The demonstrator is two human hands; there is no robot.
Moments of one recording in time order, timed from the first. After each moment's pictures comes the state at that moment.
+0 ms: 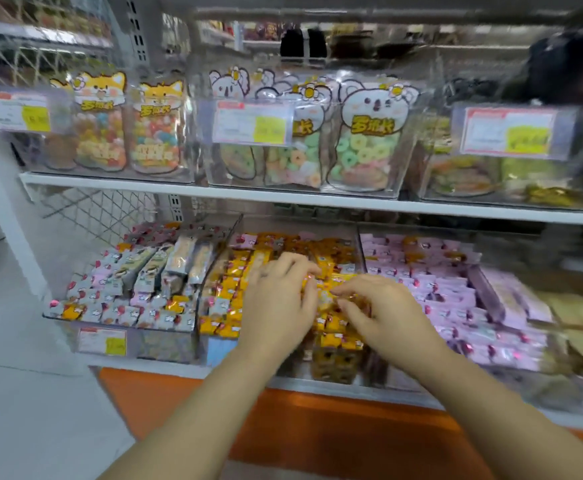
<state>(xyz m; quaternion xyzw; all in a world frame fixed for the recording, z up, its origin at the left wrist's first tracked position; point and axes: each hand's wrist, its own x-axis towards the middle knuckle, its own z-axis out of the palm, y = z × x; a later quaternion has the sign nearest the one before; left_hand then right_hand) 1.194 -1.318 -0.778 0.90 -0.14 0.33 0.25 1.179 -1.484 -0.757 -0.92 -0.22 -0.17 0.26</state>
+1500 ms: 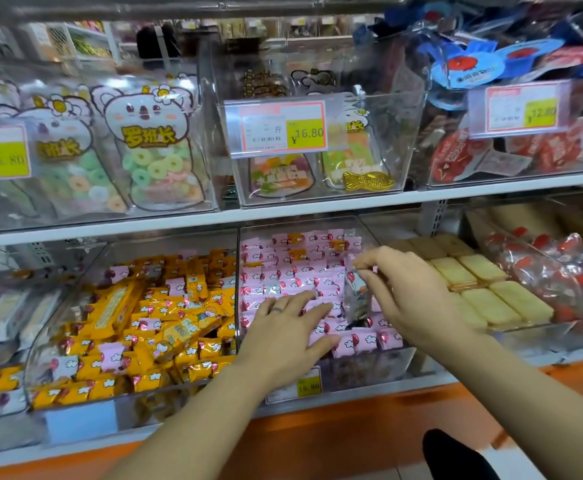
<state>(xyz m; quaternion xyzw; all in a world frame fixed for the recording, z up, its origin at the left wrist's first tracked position) 1.211 -1.479 -0.795 0.94 -0.33 0.04 0.06 1.166 -1.668 -0.749 -0.91 -0.15 -0.36 0.16</state>
